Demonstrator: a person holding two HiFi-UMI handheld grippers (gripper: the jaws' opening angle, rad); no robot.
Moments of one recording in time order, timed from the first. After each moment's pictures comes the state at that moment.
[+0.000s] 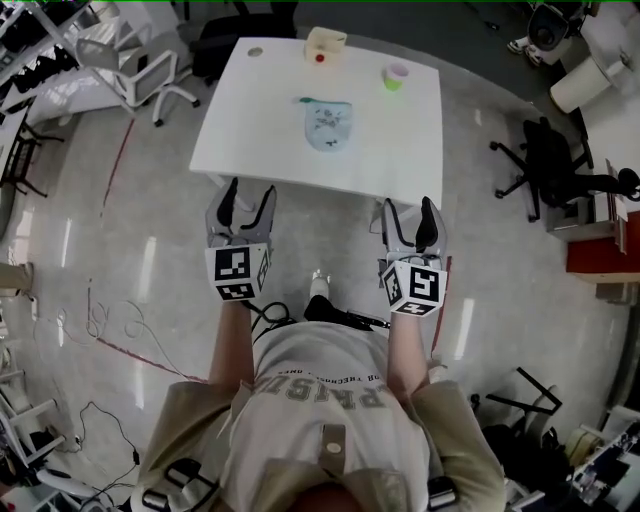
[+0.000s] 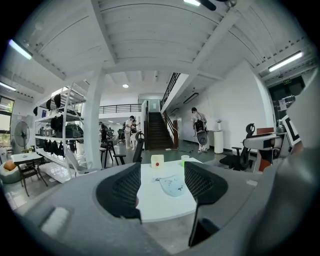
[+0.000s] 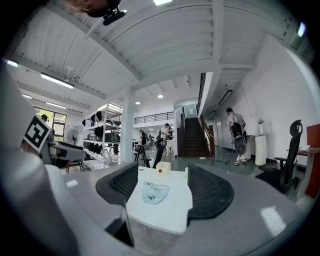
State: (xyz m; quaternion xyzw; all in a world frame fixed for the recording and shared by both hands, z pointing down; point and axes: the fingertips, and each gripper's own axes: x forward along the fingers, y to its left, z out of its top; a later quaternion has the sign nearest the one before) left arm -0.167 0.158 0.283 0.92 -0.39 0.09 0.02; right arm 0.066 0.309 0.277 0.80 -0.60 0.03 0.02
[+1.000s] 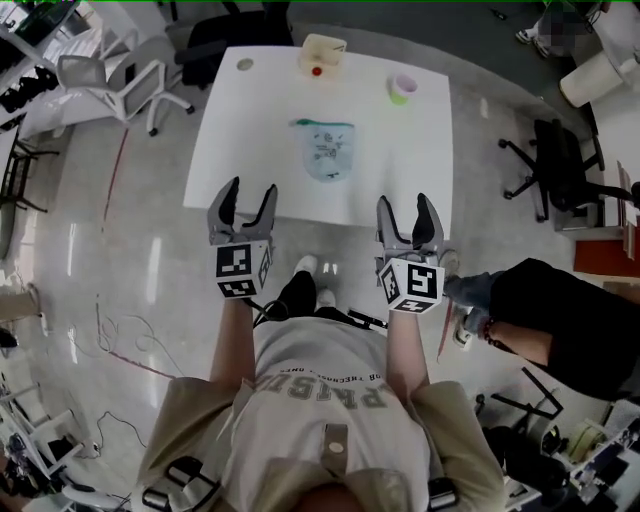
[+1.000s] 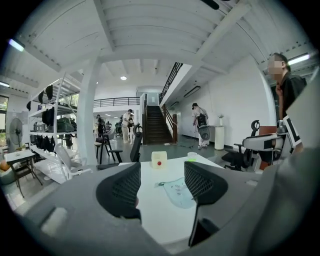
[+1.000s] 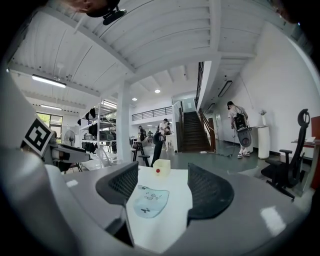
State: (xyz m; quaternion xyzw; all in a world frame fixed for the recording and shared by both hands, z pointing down) left arm -0.104 0.035 0.315 0.92 -0.37 0.12 0.04; right arm 0.115 0.186 0.309 0.80 -0.60 0.07 0.02
